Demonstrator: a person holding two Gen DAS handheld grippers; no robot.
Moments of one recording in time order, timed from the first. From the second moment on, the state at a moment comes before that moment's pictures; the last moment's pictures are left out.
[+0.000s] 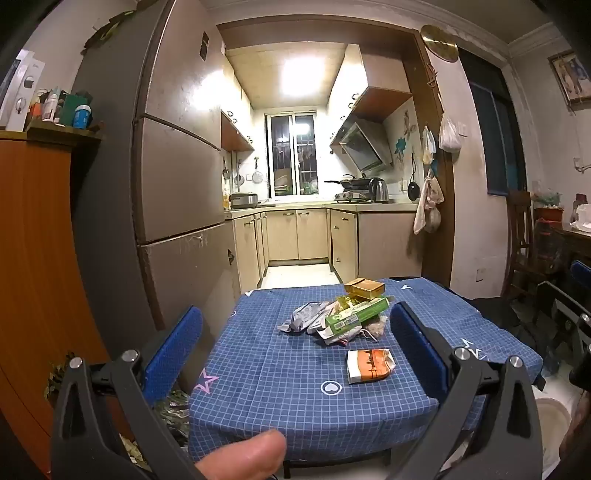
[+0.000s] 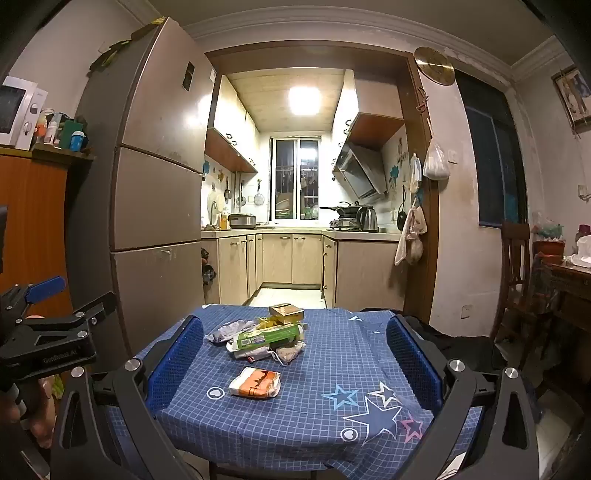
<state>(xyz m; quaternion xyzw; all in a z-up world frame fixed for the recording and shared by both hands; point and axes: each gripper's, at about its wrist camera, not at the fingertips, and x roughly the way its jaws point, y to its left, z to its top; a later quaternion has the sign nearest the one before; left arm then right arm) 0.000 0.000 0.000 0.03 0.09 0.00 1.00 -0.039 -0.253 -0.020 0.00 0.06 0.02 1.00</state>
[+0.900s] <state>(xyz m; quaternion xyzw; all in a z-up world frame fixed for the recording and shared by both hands) 0.114 0.045 -0.043 0.06 0.24 -0.05 0.97 0.072 -0.258 -0.075 -0.06 0.19 0.20 0.96</state>
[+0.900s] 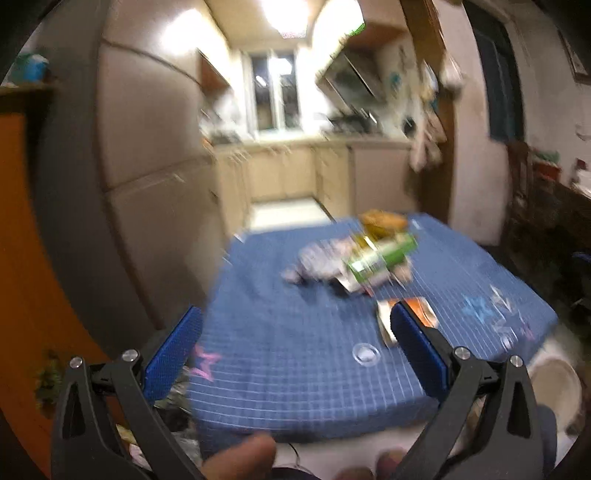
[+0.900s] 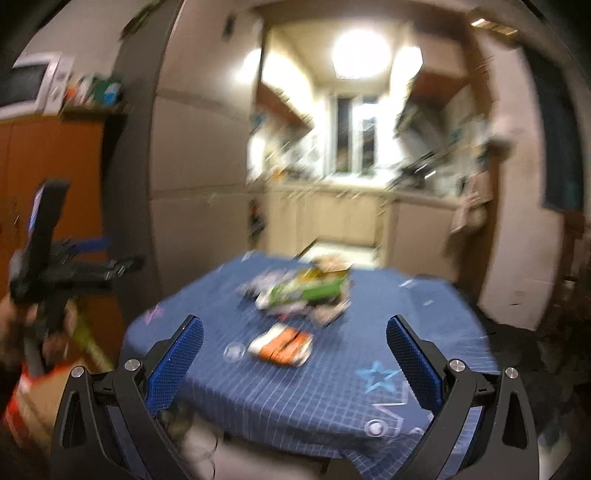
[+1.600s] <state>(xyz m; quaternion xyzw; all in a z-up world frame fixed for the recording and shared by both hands) 0.254 0.060 -0.095 0.02 0.35 -0.17 0.92 0.320 -0.170 -0.204 -0.24 0.45 0.40 0.76</state>
